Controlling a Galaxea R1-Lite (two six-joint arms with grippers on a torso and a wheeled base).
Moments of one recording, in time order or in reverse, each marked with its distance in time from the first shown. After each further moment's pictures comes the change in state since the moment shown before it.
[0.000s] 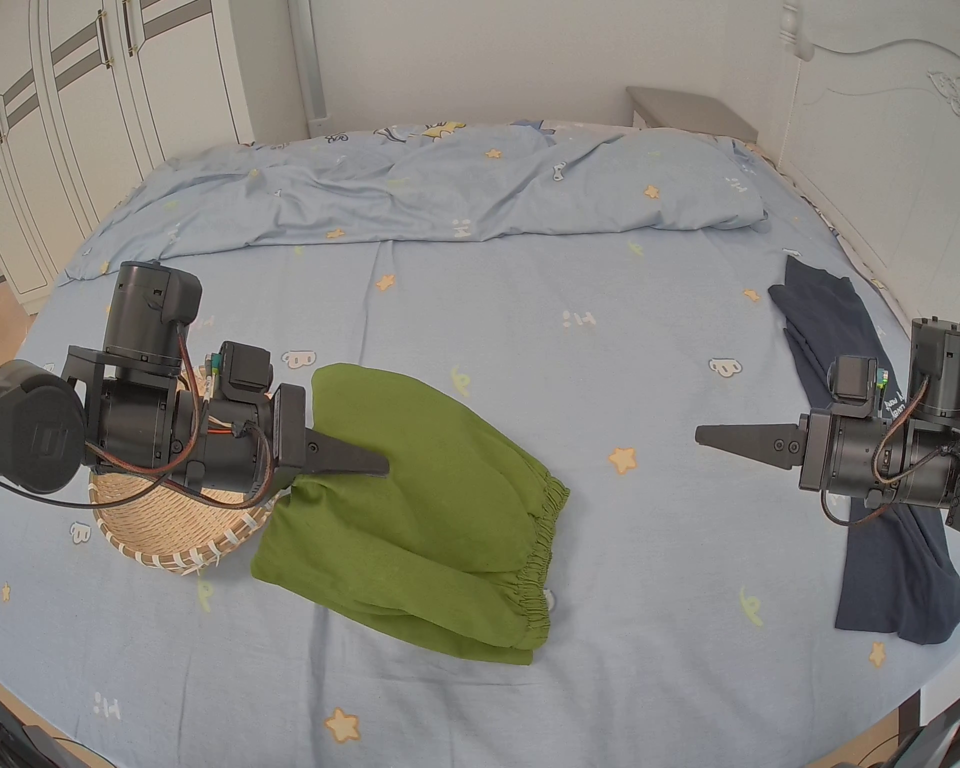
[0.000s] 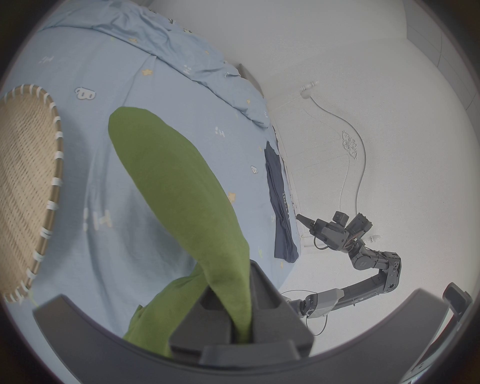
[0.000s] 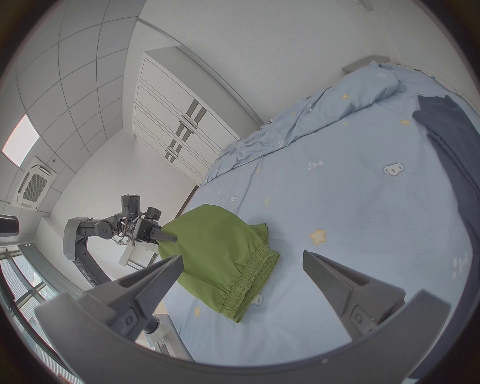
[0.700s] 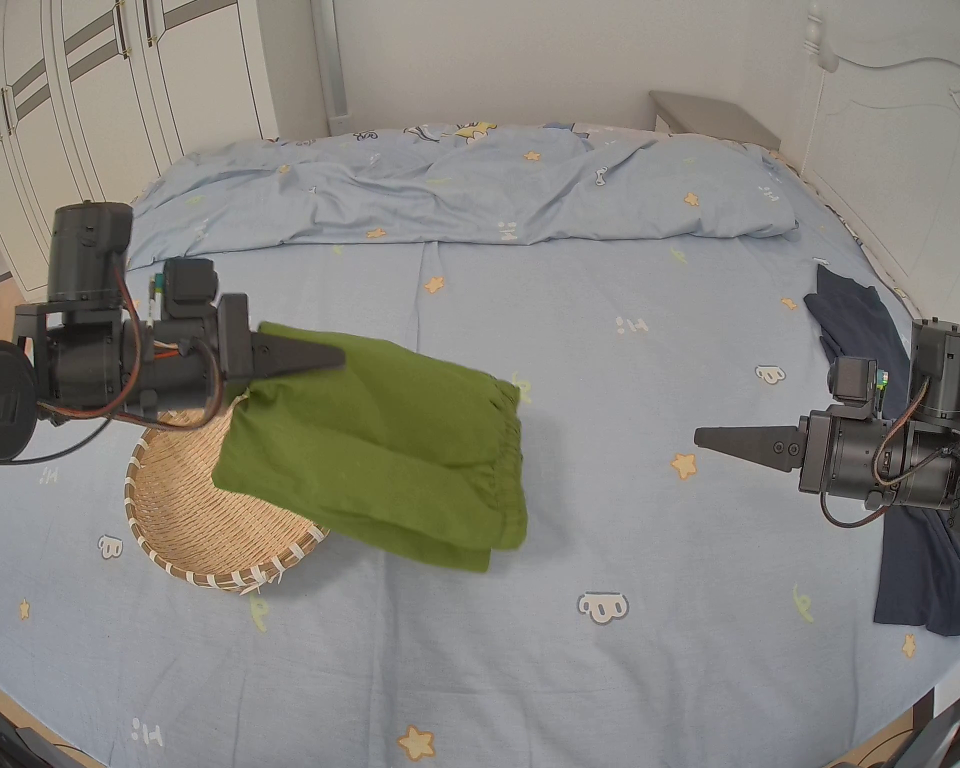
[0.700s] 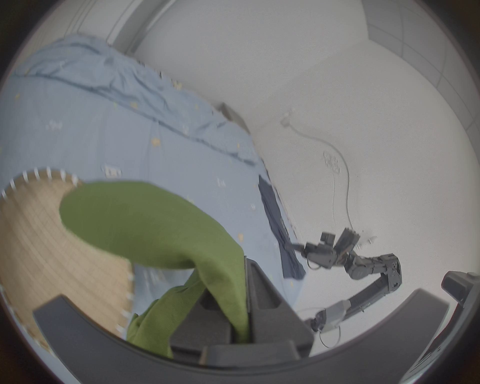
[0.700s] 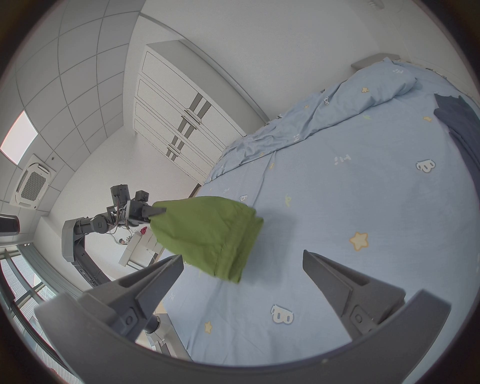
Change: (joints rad) left arm 0.081 -0.067 -0.061 -0.120 0.013 0.053; right arm 0.005 -0.004 0.003 0.000 -0.001 0.001
